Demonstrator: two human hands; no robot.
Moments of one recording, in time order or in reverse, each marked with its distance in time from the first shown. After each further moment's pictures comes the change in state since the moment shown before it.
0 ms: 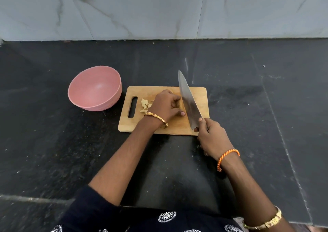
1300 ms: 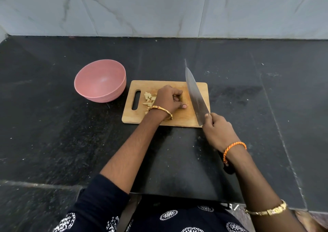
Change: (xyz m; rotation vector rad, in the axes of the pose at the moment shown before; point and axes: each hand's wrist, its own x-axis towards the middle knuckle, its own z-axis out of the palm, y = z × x) left_hand -0.007 -0.001 0.008 -0.166 0.077 -0.084; right_hand -0.017 -0.003 -0.012 -0.138 0.003 0.019
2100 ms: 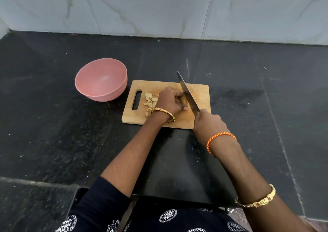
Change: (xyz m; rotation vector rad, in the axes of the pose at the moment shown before) left_hand -0.003 0.005 0.003 -0.003 0.022 -0.019; right_hand 0.011 -0.034 0.008 -0.423 -0.076 0.015
